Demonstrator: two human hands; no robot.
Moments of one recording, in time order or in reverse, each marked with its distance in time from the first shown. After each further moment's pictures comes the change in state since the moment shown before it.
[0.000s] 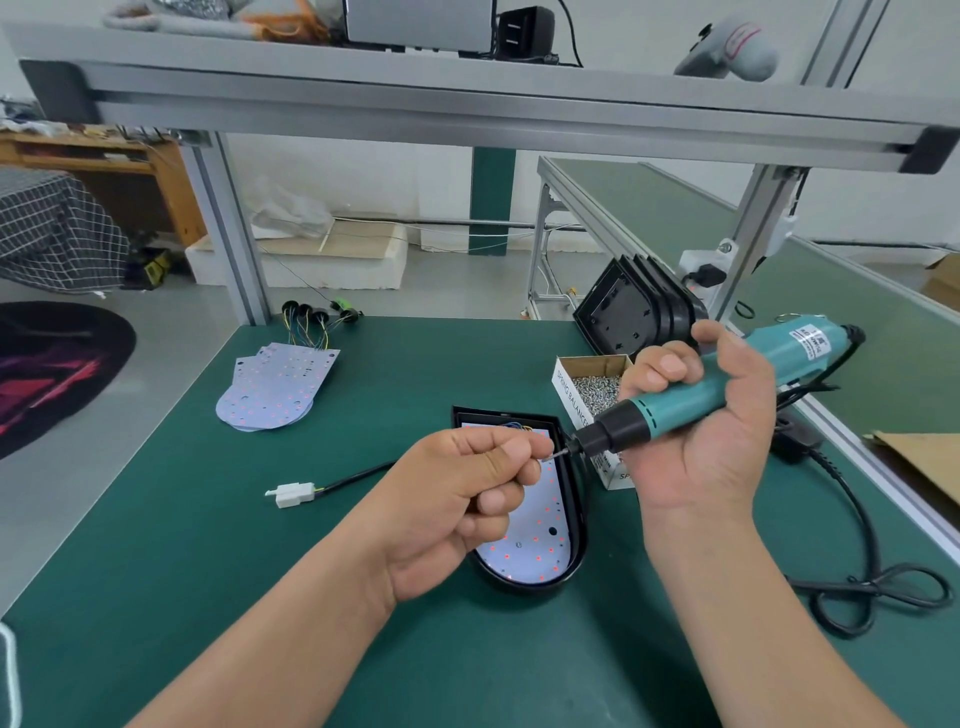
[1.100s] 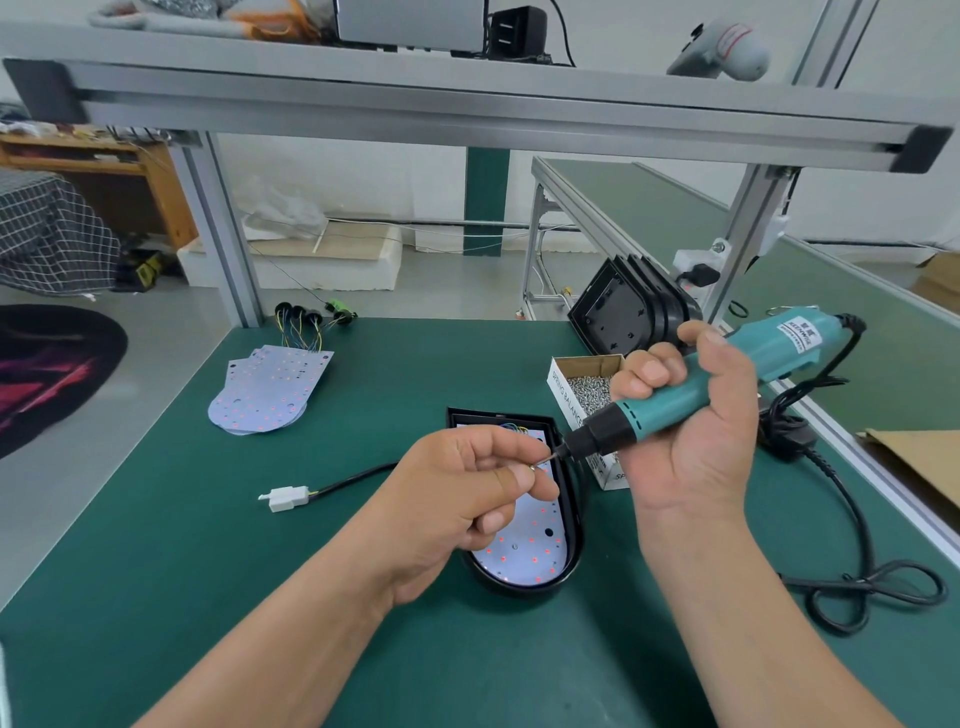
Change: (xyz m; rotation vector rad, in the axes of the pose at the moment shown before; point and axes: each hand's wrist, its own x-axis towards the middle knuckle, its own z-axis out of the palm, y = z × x) left_hand 0.001 -0.007 -0.003 0.298 0.063 0.097; right_hand 0.001 0.002 -0.003 -0.110 -0.008 -0.011
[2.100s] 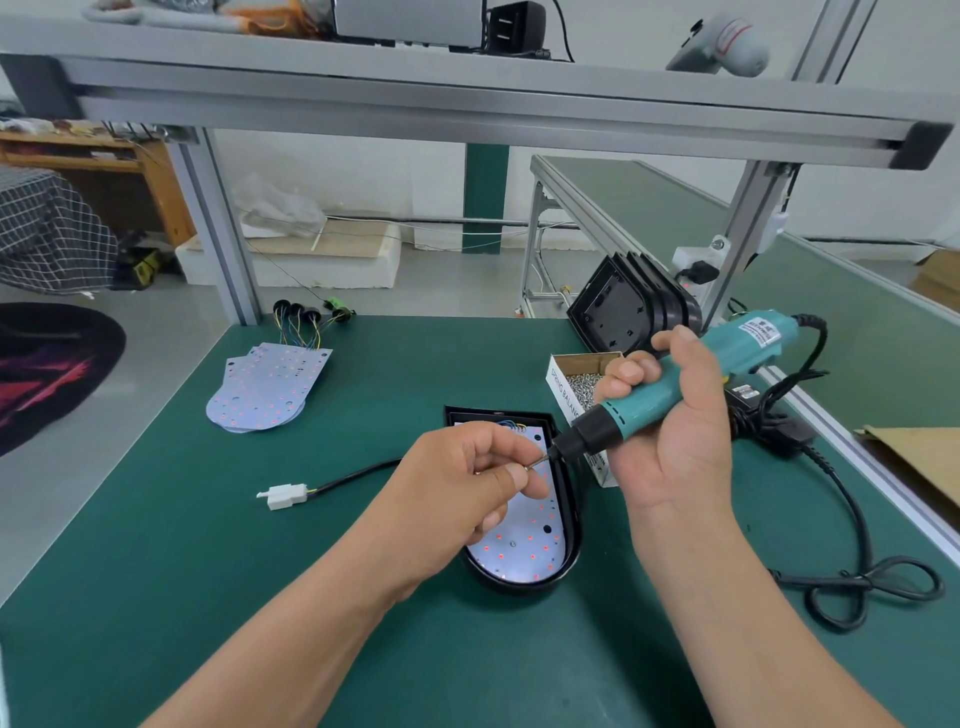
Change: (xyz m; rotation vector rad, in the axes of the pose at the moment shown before) left_hand 0.001 -0.003 0.001 0.232 0.101 0.053; right_hand 0.006 0.009 -0.003 -0.036 0.135 0.093
